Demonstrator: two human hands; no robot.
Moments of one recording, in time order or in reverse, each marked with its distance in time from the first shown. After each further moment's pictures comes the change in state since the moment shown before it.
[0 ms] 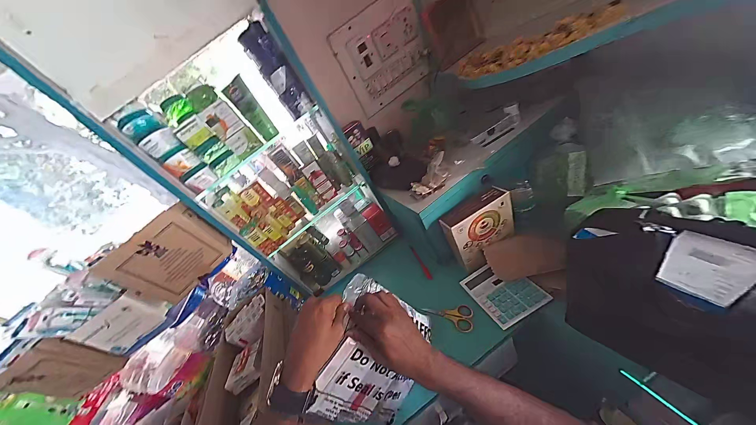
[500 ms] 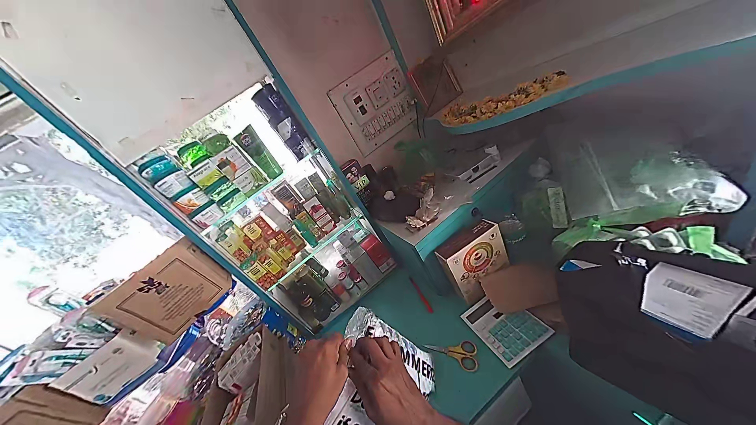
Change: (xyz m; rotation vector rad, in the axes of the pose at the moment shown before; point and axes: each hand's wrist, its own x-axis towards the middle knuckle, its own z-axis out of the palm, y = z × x) left_hand -0.005 0.014 0.002 0.102 0.003 -0.083; right_hand -0.008 -0.024 0.015 -0.113 0.062 0.162
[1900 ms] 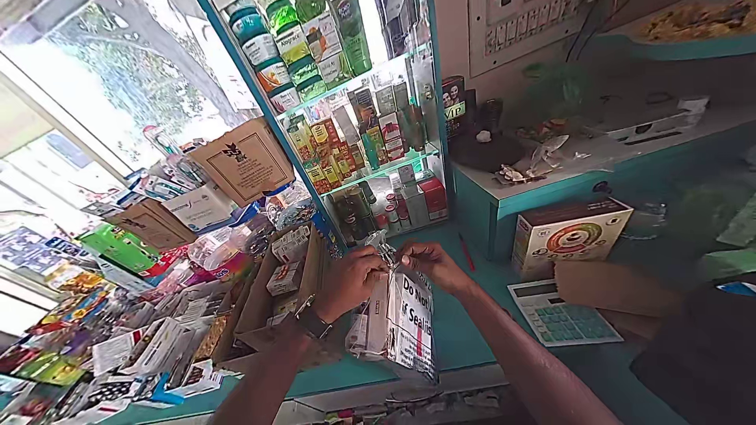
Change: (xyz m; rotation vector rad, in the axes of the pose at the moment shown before) left_hand -0.018 -0.056 0.022 -0.389 0.145 0.248; right_hand 0.066 0.084 0.014 1.207 -0.495 0.057
